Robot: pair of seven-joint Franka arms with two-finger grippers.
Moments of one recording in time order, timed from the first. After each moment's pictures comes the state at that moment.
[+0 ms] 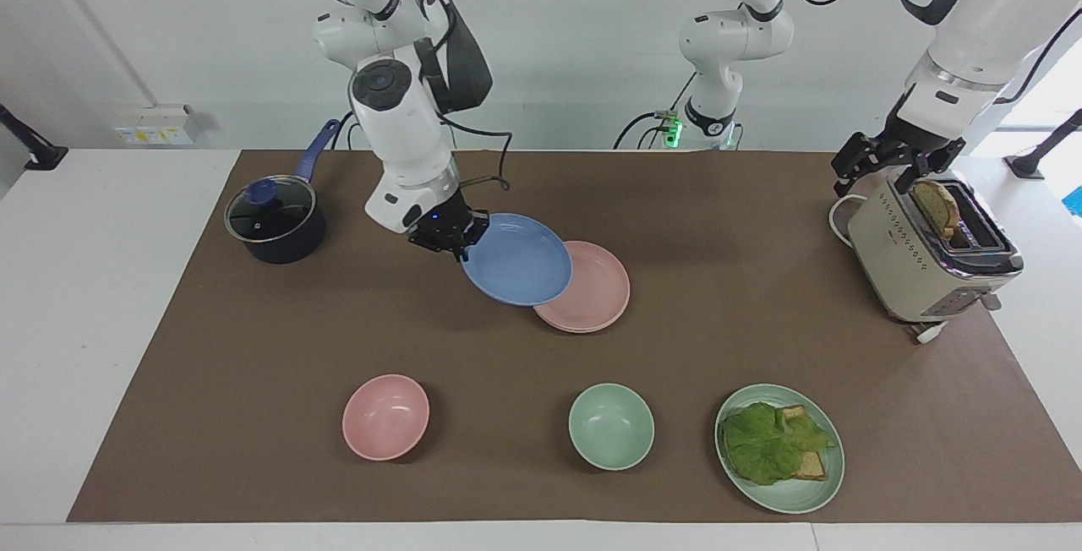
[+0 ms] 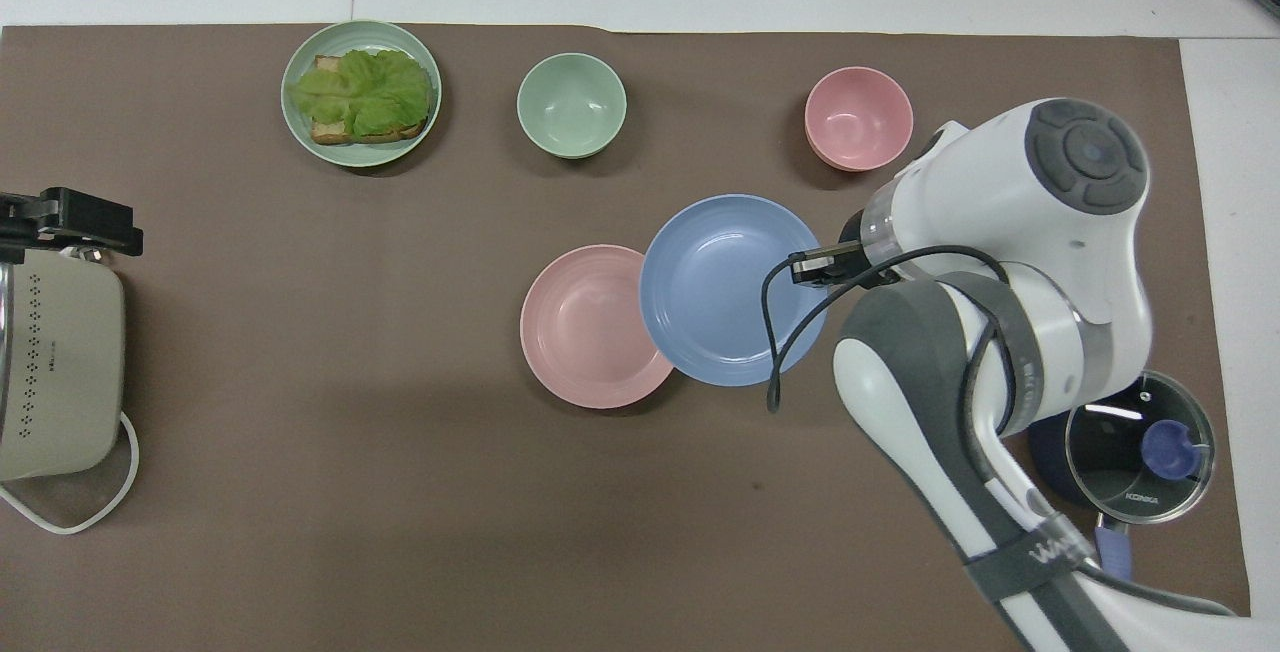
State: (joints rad) left arm 0.07 0.01 -0.10 -1.58 -0.01 1.62 -0.03; right arm 0.36 0.19 0.03 -1.80 0.15 2.07 0.21
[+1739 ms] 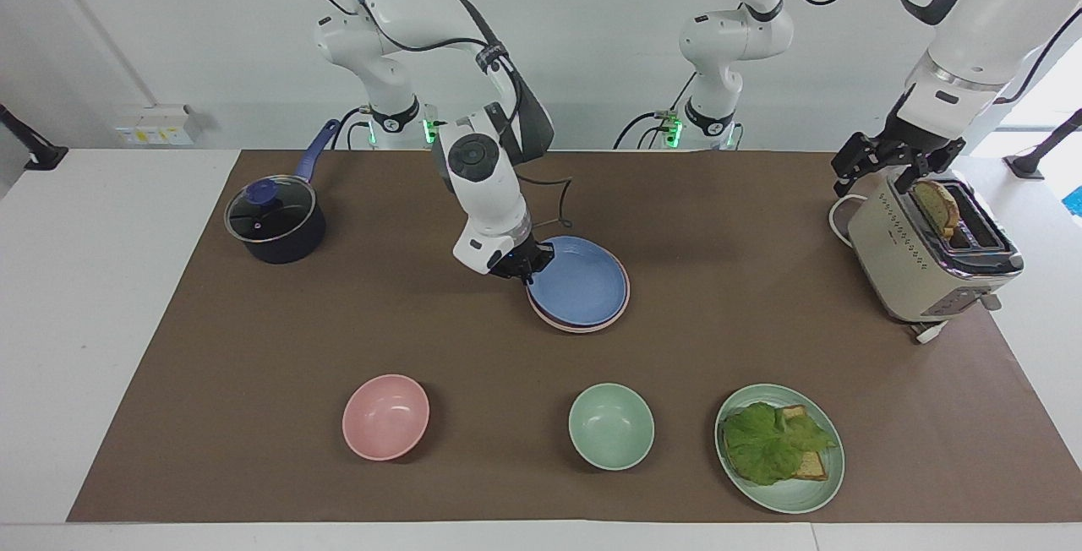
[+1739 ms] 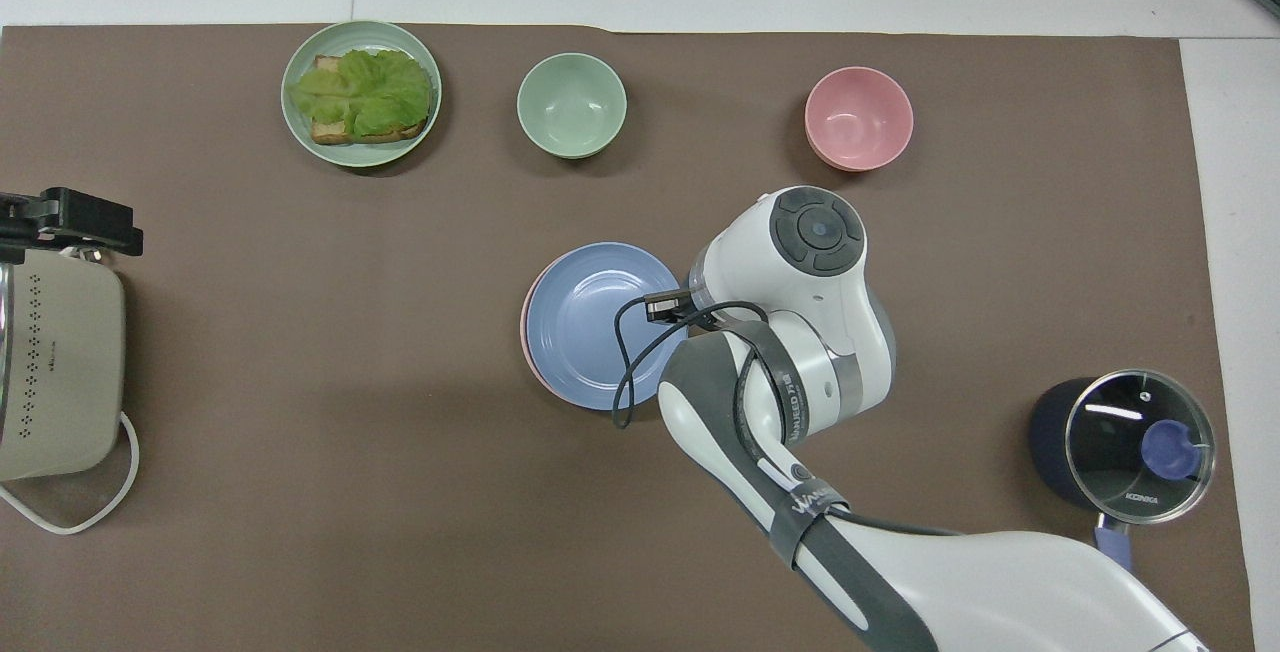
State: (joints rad) left arm 0.07 0.01 -0.10 -1.58 -0.01 1.62 -0.03; right arm 0.46 0.36 0.03 -1.84 0.23 2.22 0.24
